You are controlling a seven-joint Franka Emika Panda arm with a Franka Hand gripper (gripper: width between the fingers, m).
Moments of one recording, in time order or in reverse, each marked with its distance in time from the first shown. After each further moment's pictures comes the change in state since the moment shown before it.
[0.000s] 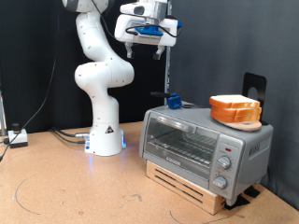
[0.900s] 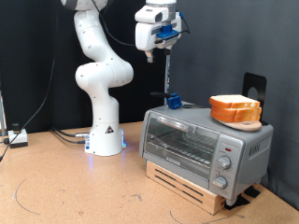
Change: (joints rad) arm 0.104 0.077 -0.065 0.060 0.227 -0.040 -0.413
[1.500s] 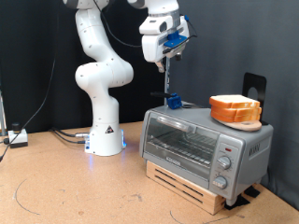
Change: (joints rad) arm -0.010 0.047 -0.018 -0.038 0.105 0.164 -0.034
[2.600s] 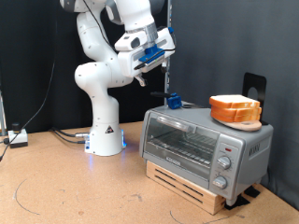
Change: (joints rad) arm -0.089 -0.092 -0.072 -0.186 0.044 0.137 -0.011
